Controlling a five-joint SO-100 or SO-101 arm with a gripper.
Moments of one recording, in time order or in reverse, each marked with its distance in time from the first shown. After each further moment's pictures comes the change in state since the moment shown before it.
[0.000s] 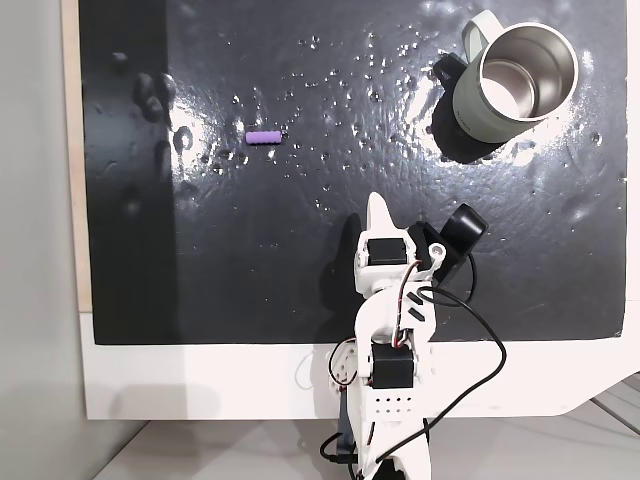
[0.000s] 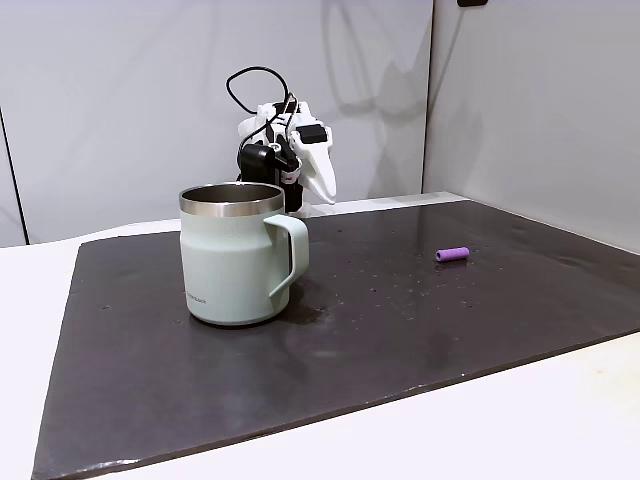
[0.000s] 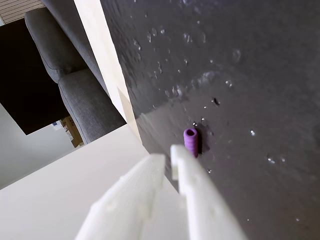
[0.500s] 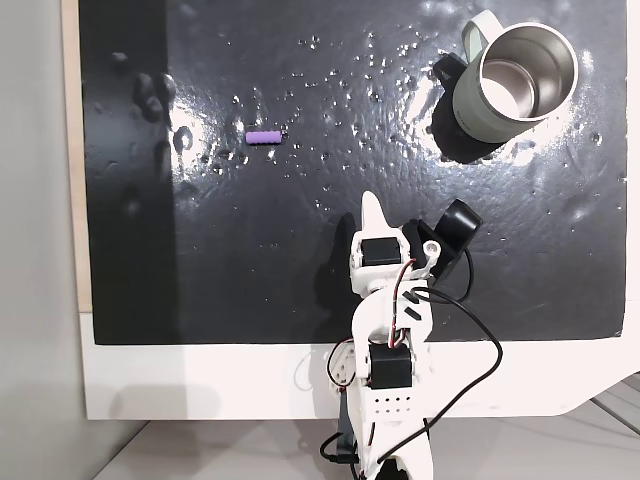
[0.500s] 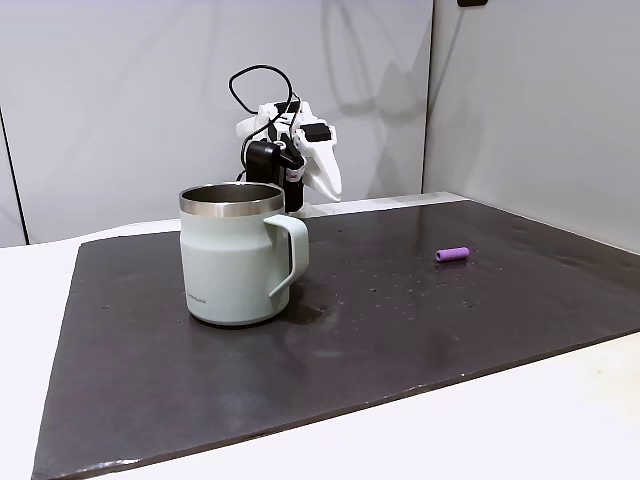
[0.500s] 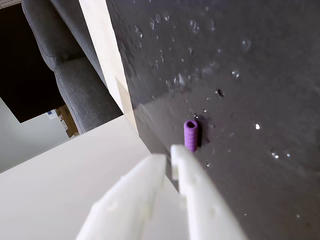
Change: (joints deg) arm -2.1 0.0 0.0 -1.0 -1.2
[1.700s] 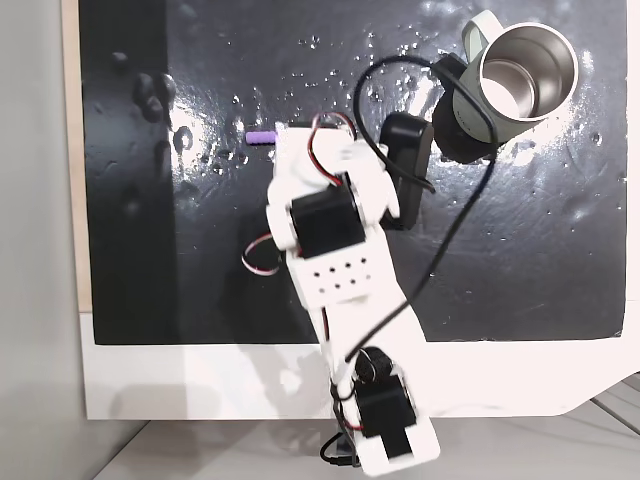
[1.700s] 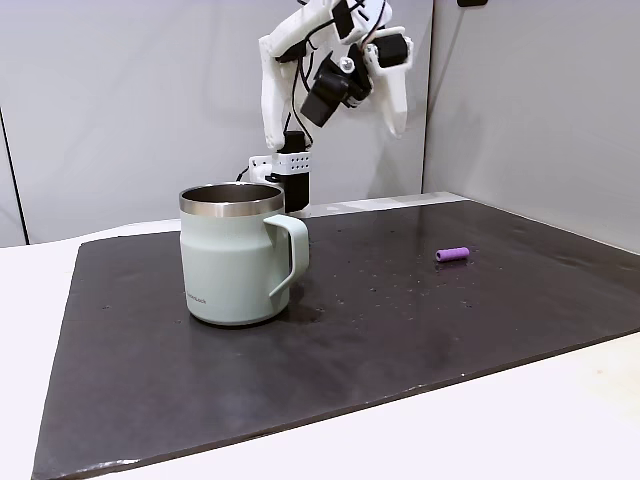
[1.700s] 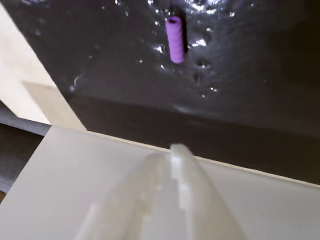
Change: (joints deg) arm -15.6 -96.2 -108.0 48.6 19.5
